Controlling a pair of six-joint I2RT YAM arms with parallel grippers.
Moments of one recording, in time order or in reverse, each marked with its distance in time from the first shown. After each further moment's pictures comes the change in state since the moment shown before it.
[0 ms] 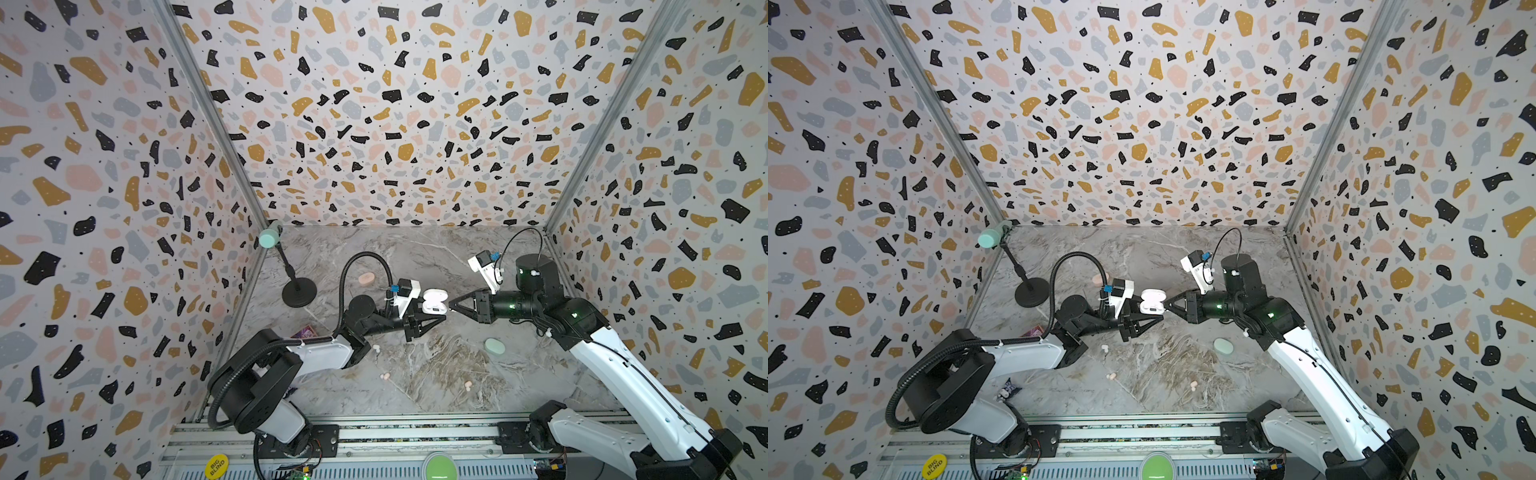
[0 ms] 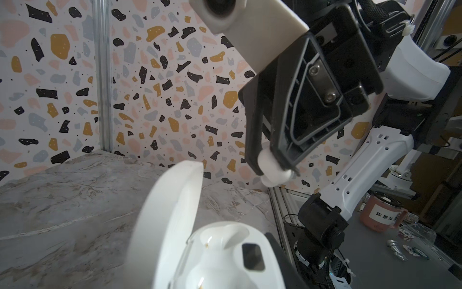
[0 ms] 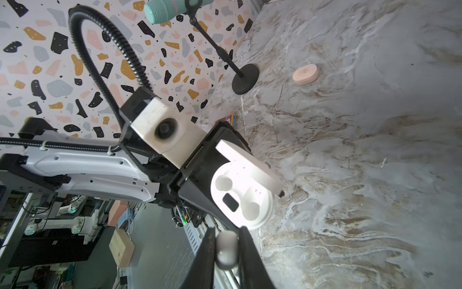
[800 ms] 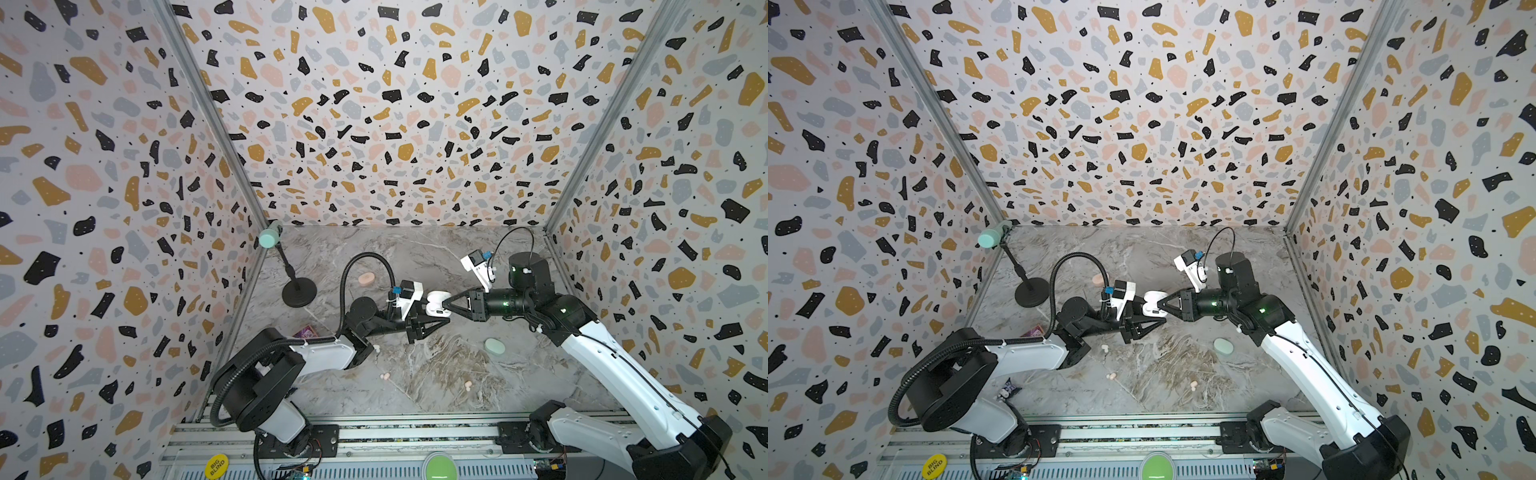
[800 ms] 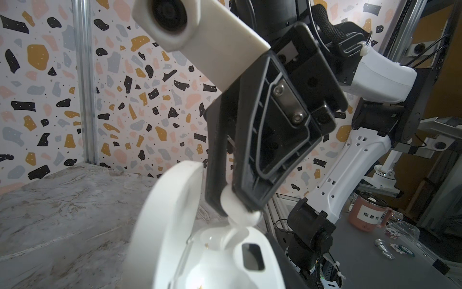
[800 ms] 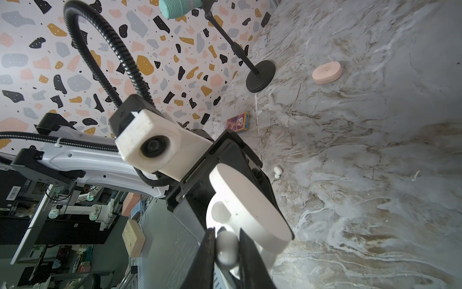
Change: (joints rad) left arm -0.029 0.001 0.005 0.048 0.015 -0.016; right arm 0.013 0.043 -0.030 0.090 -0.064 0.015
